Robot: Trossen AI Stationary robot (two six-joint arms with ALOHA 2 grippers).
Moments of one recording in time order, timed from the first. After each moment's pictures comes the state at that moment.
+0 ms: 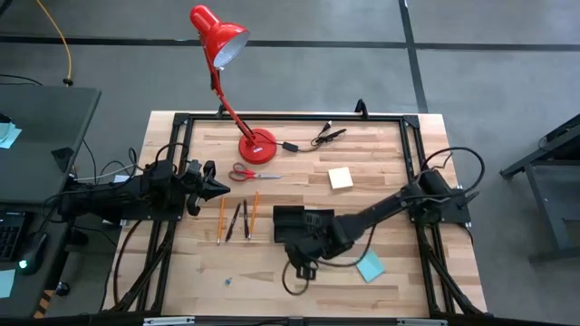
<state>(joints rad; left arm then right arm) 0.31 0.12 0.01 0.10 0.31 -0.42 0.41 2.01 1.68 -0.80 0.20 0.50</state>
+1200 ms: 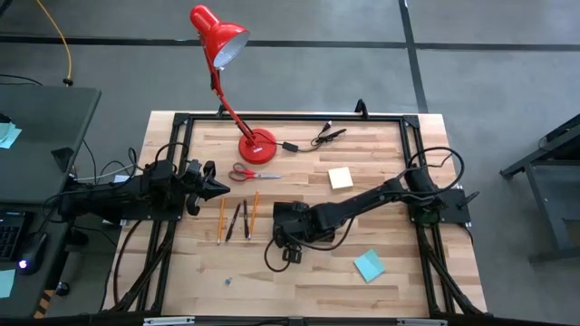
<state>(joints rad) 0.31 0.12 0.01 0.11 0.31 -0.45 0.31 2.10 1.68 -0.71 0.19 0.43</state>
